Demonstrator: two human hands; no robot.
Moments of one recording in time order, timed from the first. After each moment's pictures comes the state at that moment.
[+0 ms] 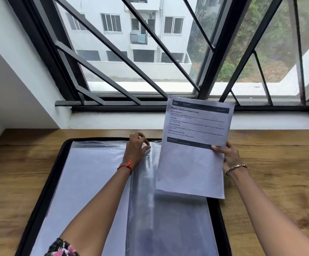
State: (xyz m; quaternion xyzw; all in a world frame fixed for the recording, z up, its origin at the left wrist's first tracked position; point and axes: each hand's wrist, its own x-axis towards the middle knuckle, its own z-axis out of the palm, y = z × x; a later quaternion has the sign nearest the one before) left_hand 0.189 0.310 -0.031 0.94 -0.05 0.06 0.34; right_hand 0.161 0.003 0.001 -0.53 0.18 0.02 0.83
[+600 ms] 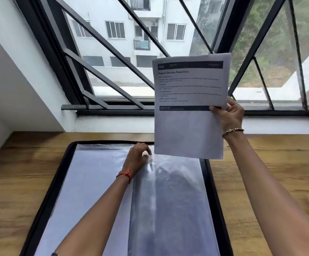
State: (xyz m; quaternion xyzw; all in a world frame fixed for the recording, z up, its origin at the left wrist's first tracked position) left_hand 0.173 0.320 -0.031 0.91 -0.11 0.04 0.39; right_hand 0.217 0.050 0.114 -0.68 0.04 -0.17 0.71
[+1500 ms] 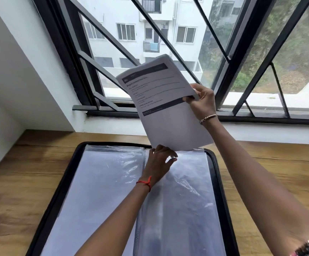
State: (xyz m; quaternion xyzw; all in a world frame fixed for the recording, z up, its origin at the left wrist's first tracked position) left_hand 0.164 0.276 -0.019 0.91 -0.15 0.13 0.36; right_hand 0.267 0.140 0.130 -0.78 -0.13 -0.18 0.58
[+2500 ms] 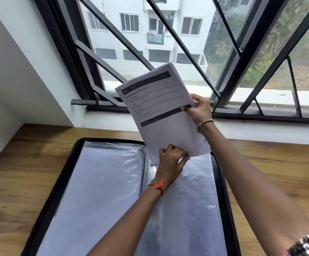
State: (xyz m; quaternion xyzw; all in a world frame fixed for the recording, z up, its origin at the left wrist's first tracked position) left_hand 0.165 0.238 -0.026 0.90 -0.14 0.19 0.36; right_hand 0.276 0.145 0.087 -0.76 -0.06 -0.08 0.64
